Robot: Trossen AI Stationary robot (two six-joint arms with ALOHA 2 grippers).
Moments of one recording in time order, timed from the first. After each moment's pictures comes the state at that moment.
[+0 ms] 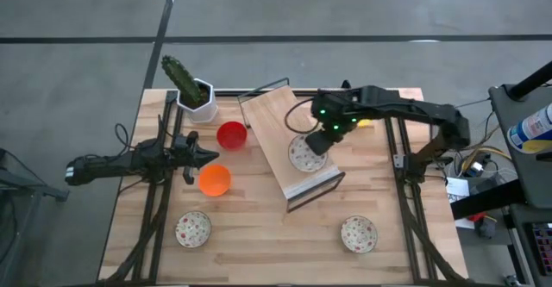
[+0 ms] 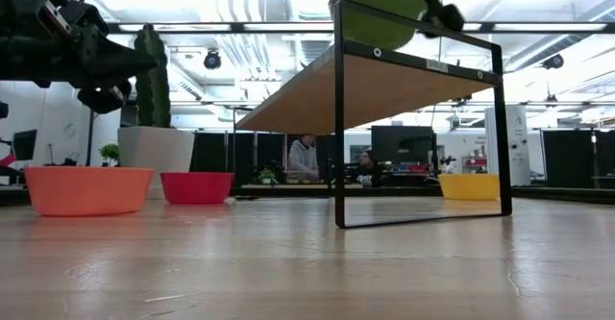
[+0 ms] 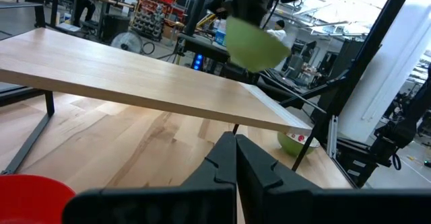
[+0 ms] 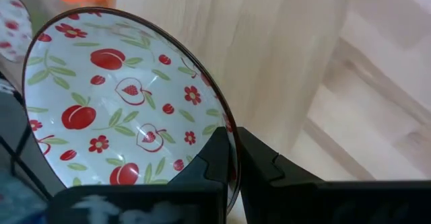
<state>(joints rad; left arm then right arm) 0.07 0.04 0.01 -0.01 -0.02 -0.35 -0.18 1.57 1.63 -1.24 -0.18 0.74</state>
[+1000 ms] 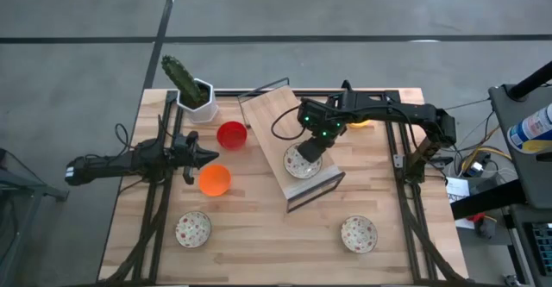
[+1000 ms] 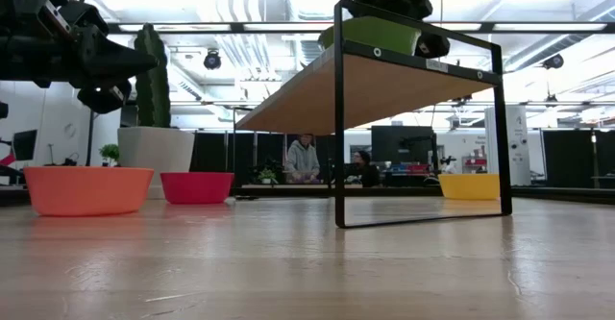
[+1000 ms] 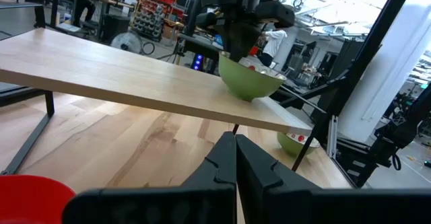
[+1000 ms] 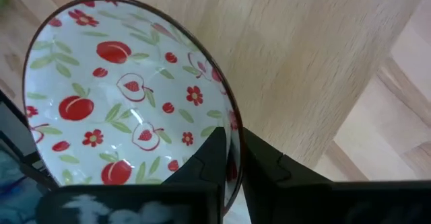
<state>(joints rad) 0.07 0.04 0.01 -0.01 -0.02 -0.35 -0.18 1.69 1.62 -1.23 -0.23 0.64</state>
